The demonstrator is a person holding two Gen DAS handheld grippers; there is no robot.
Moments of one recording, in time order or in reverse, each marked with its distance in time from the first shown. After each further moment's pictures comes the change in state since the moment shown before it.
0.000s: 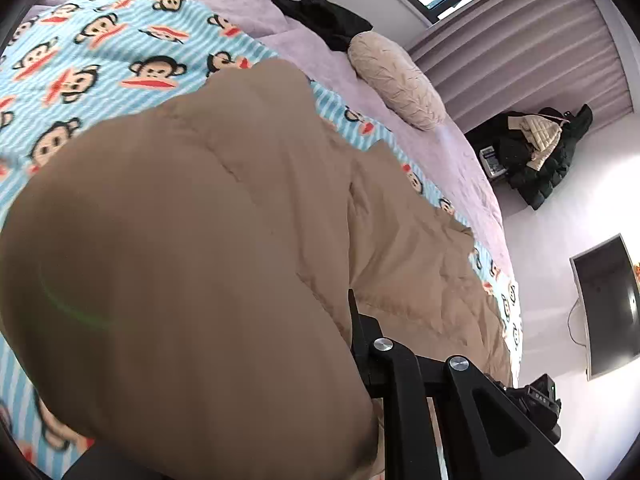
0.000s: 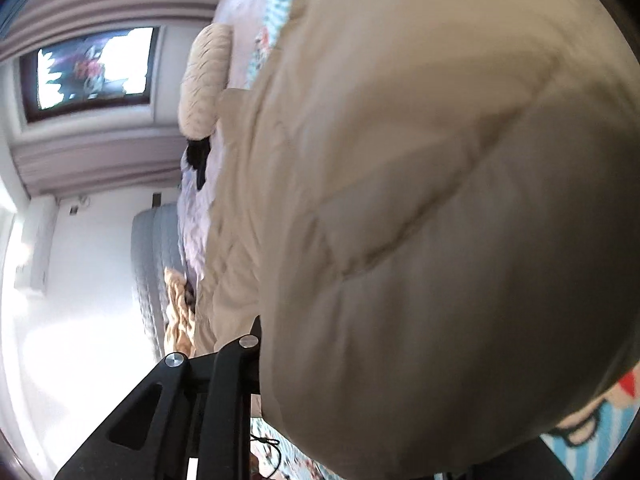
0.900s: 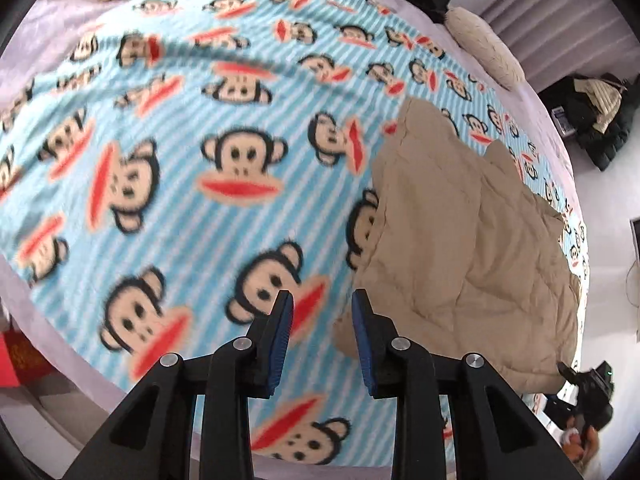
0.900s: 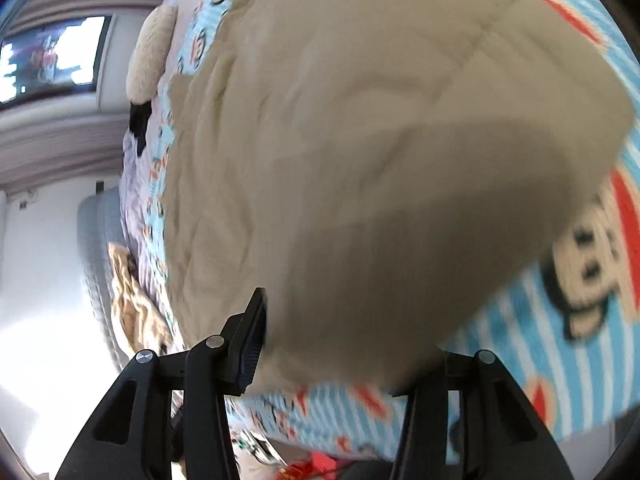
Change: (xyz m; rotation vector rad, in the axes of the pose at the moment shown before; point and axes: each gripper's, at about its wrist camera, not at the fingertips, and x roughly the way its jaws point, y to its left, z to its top) left arm -0.197 0.151 -0.095 0.033 0.155 0.300; right arm -0.077 -0.037 -0.188 0.064 0.040 -0.241
